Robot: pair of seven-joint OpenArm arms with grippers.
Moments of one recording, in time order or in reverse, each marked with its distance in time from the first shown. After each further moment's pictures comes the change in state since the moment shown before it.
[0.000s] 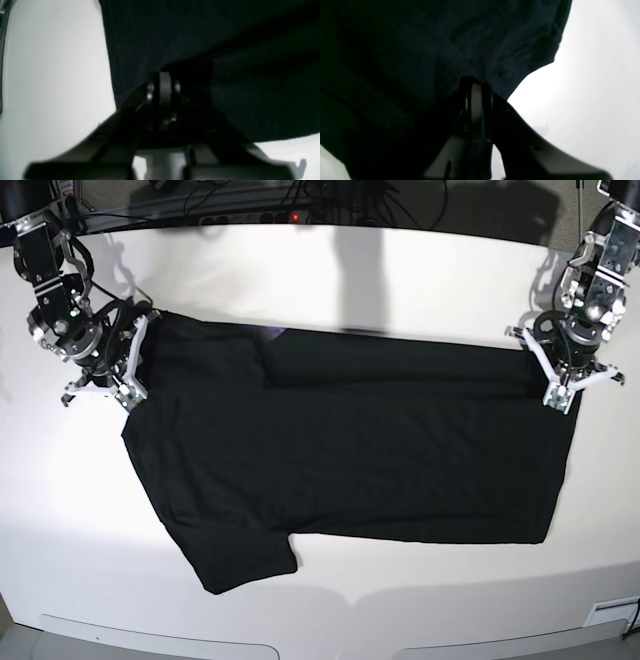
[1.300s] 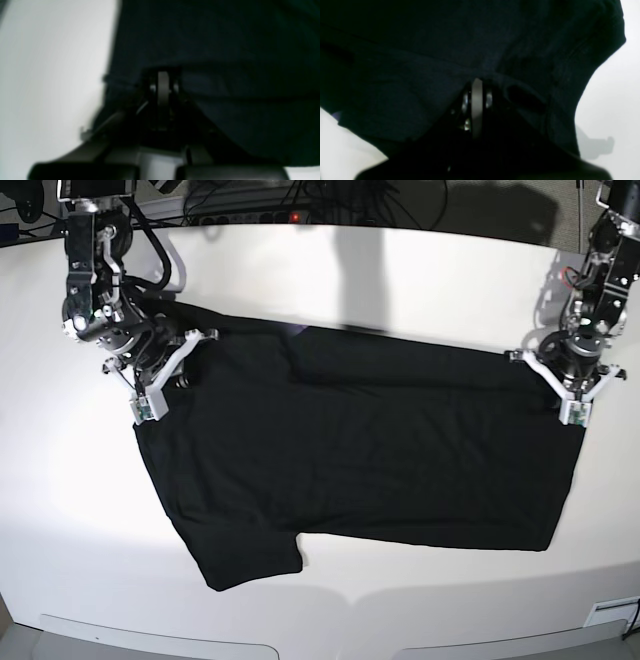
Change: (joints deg) left arm -2.6 1.6 -0.1 -3.5 -14.8 2.4 -3.8; right arm 0.4 -21.5 15.0 5.4 16.9 5.9 -17.6
